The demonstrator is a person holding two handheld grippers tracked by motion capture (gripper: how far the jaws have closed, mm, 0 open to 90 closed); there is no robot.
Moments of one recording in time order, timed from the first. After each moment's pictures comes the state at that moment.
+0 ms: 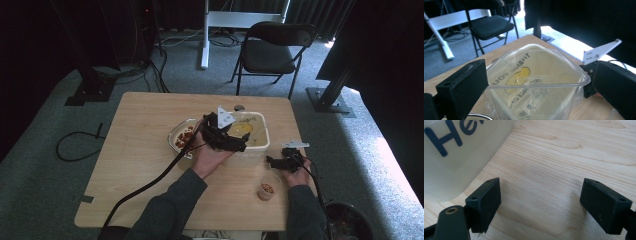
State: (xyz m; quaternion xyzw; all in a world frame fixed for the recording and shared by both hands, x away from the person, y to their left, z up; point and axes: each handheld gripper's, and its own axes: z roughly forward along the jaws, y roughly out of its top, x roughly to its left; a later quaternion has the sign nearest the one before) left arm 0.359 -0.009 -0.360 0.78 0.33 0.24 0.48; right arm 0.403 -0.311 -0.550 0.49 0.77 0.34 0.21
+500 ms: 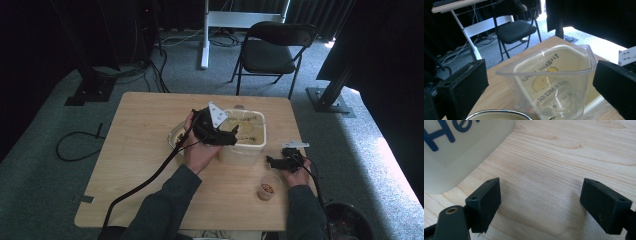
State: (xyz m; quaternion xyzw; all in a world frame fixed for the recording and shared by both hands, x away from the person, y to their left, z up) left arm 0.366 0.012 -0.353 0.76 0.34 0.33 0.44; right arm 0.403 -0.311 -0.550 0.49 0.77 0.34 0.21
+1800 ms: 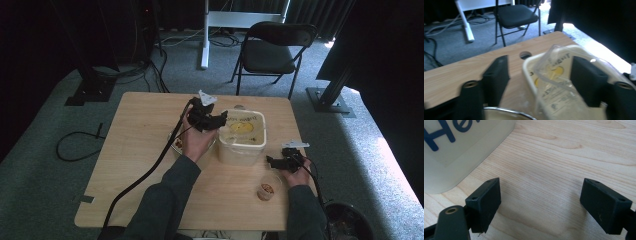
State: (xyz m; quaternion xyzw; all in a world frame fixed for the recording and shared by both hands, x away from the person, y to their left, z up) left arm 0.412 0.031 -0.354 0.75 0.42 0.24 0.44; right arm 0.403 -0.311 -0.550 0.49 0.77 0.34 0.21
